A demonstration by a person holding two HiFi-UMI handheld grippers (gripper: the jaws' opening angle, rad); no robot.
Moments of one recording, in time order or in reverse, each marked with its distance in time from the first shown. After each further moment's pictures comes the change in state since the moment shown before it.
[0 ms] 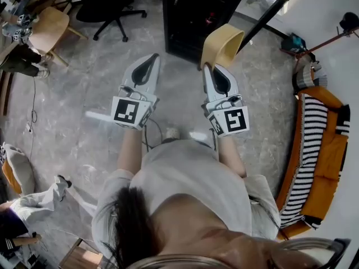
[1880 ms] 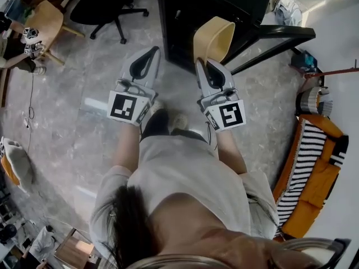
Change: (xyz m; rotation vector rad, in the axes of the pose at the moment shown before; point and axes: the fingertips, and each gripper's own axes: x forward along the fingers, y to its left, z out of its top) left arm 0.239 0.134 -0.070 -0.010 0.047 0.066; right arm 0.223 -0.166 -0.085 0.017 0.063 0.160
